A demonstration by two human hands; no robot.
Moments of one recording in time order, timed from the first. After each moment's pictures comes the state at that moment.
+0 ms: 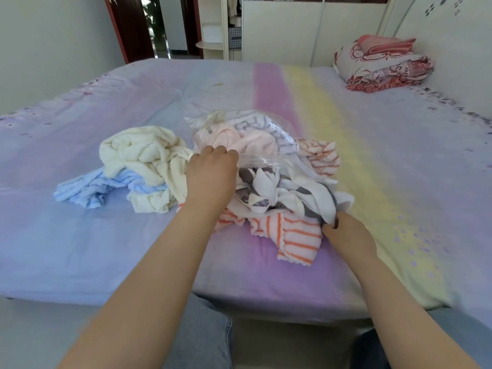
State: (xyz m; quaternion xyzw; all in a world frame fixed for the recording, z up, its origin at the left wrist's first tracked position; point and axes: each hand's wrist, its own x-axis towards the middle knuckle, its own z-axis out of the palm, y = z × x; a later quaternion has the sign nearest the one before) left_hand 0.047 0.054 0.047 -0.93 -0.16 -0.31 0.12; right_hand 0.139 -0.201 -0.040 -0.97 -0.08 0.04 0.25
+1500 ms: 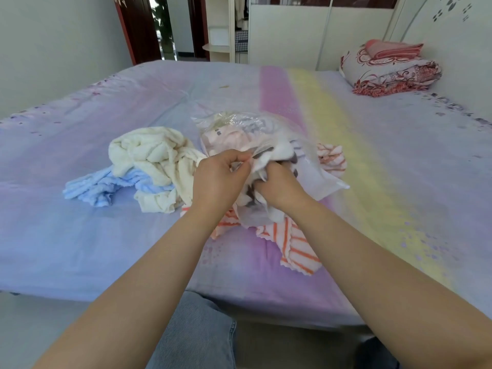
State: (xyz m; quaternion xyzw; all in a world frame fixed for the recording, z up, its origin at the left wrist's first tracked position) left_hand 0.030 0.044 0.053 -0.81 -0.18 -0.38 -0.41; right_hand 0.141 -0.050 0.028 -0.89 -0.35 0.03 0.30
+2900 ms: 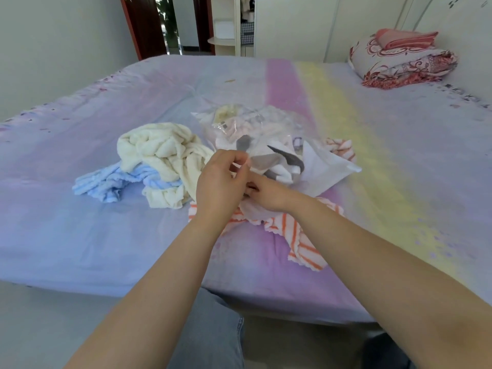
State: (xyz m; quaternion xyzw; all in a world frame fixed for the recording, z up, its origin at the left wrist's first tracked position) left_hand 0.021 0.046 0.038 -0.82 -0.19 -0.39 -0.36; right_hand 0.154 -0.023 -0.016 -0.81 -0.48 0.18 0.29
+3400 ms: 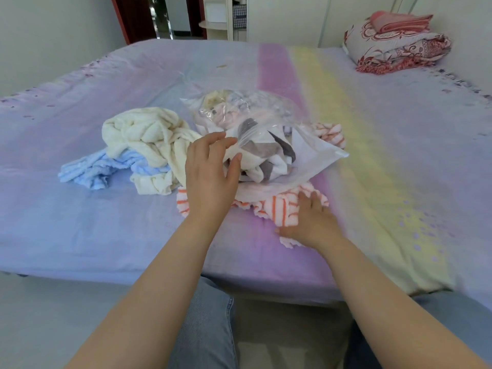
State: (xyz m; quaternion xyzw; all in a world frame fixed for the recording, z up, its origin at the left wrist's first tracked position) left_hand 0.014 0.030 0.018 -0.83 -0.15 -0.50 -0.19; right_hand 0.112 -0.150 -0.048 -0.96 -0.20 0.15 0.14
